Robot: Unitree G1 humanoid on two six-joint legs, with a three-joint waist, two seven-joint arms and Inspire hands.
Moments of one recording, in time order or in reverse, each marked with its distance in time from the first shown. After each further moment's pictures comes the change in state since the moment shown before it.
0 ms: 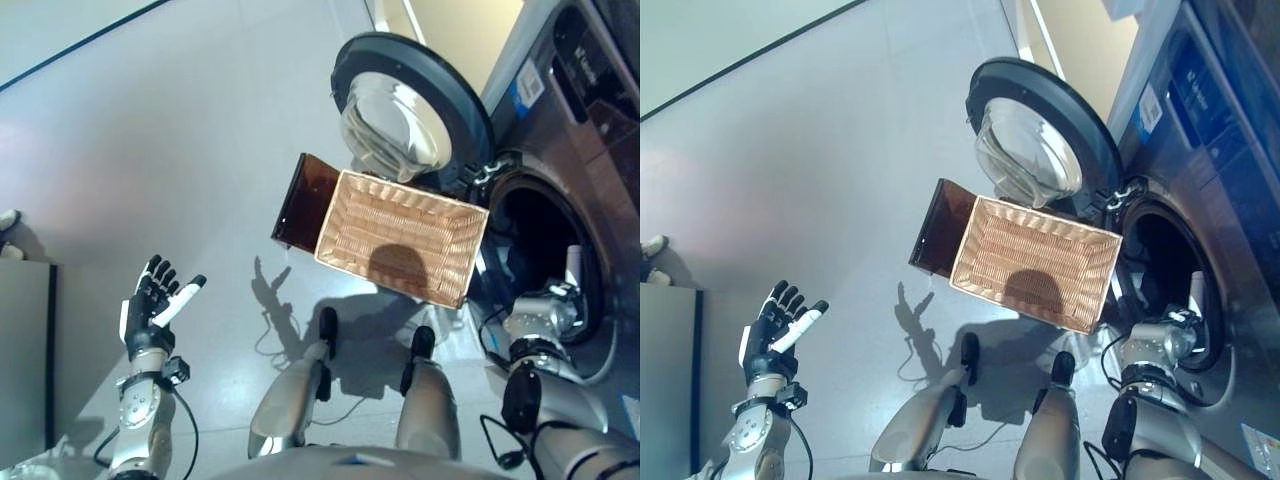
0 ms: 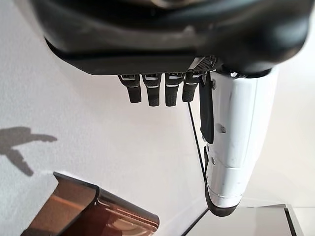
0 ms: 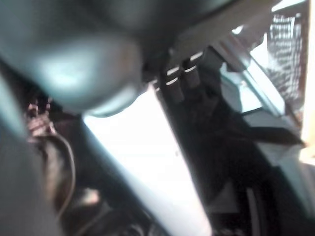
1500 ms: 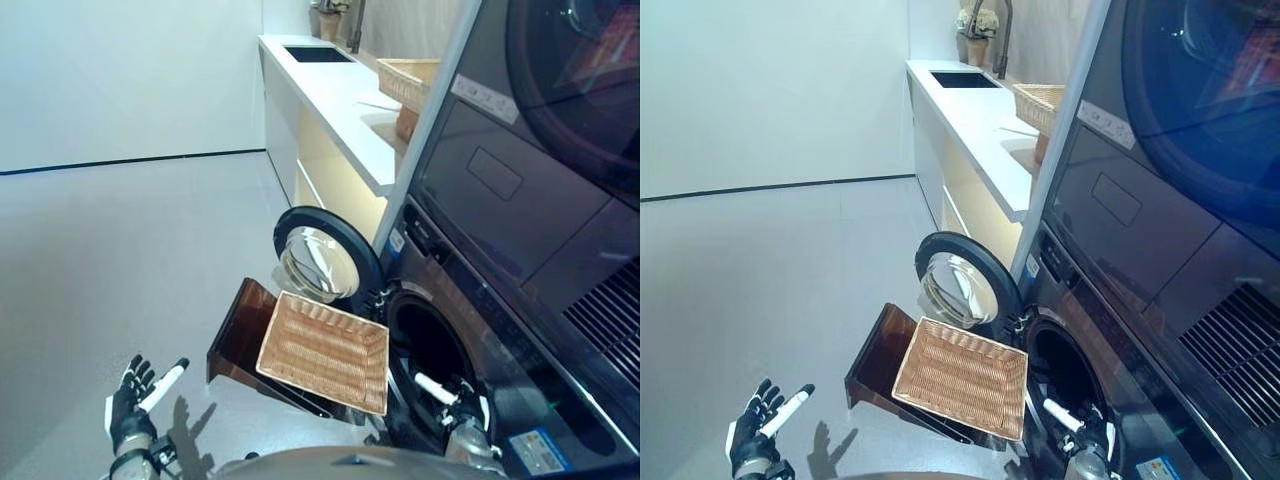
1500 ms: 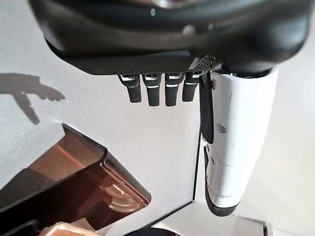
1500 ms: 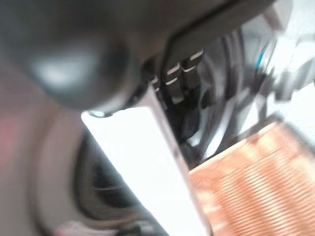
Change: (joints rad) left arm 0.141 -0.064 0.105 0.319 0.091 0.013 0.018; right arm 0.489 0.217 0.457 0.128 -0.734 0.140 0.123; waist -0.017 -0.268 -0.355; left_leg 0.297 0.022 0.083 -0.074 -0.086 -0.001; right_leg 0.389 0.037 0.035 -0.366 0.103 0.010
